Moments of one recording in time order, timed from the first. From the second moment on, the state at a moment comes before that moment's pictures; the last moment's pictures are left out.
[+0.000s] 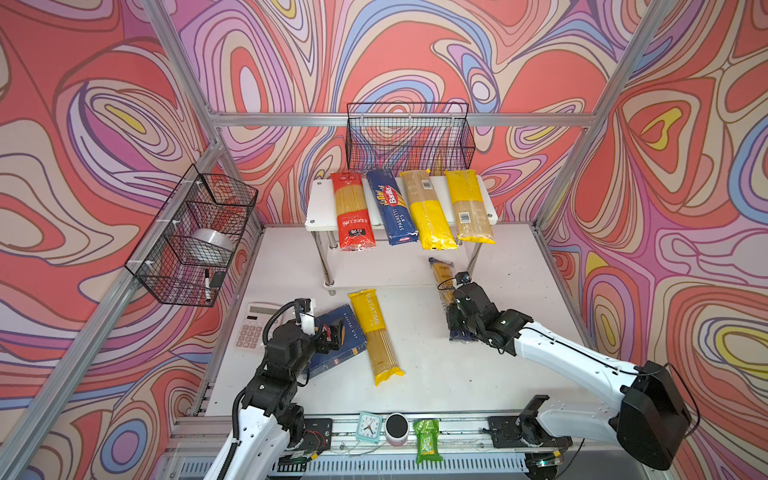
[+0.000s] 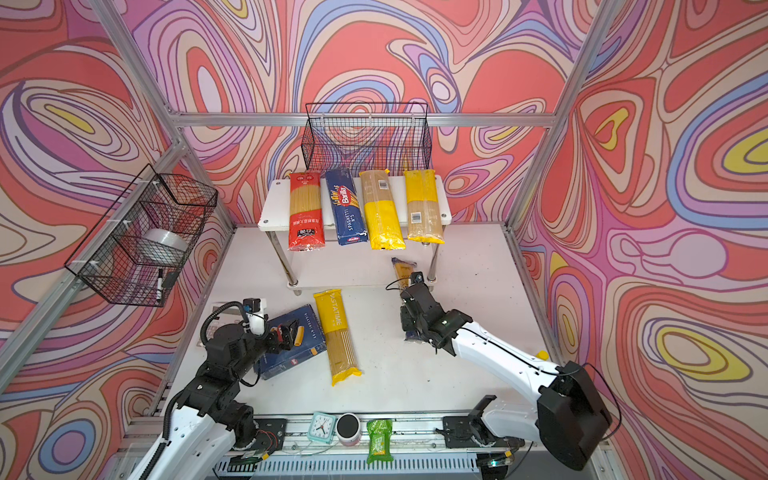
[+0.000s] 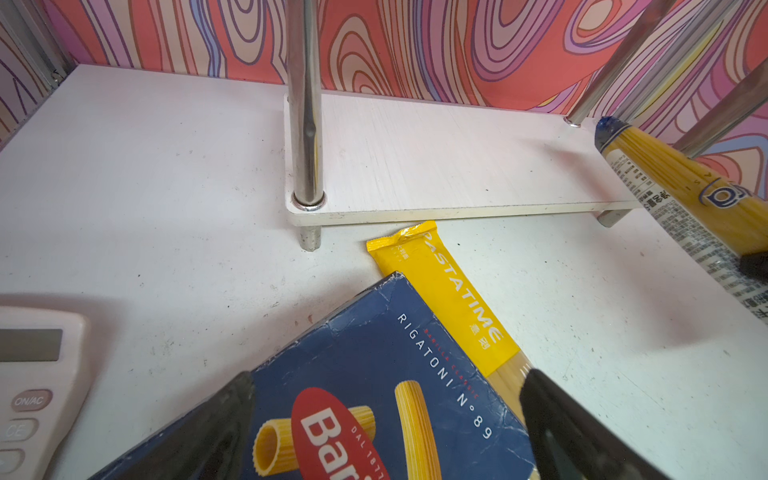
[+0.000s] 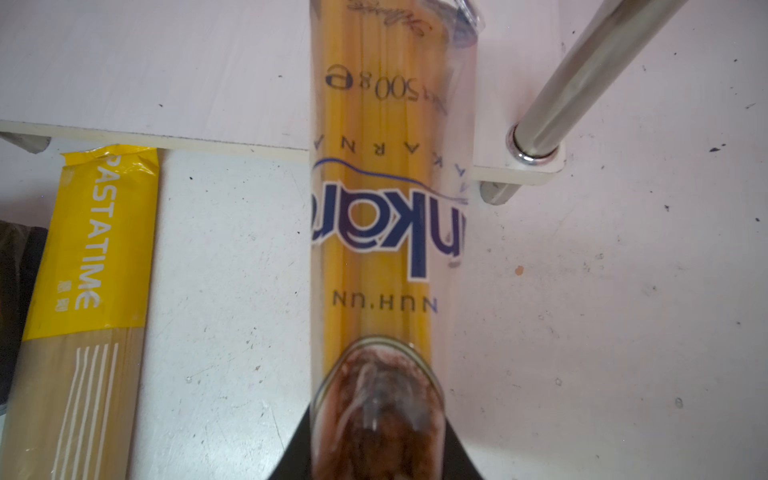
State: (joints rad) left arm -0.25 0.47 0.31 -0.24 0.04 -0.23; right arm 0.65 1.25 0.80 -0.40 0.29 0.42
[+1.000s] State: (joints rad) left arm -0.25 0.47 0.31 -0.24 0.04 -0.23; right arm 0.47 1.52 0.97 -0.23 0.25 0.33
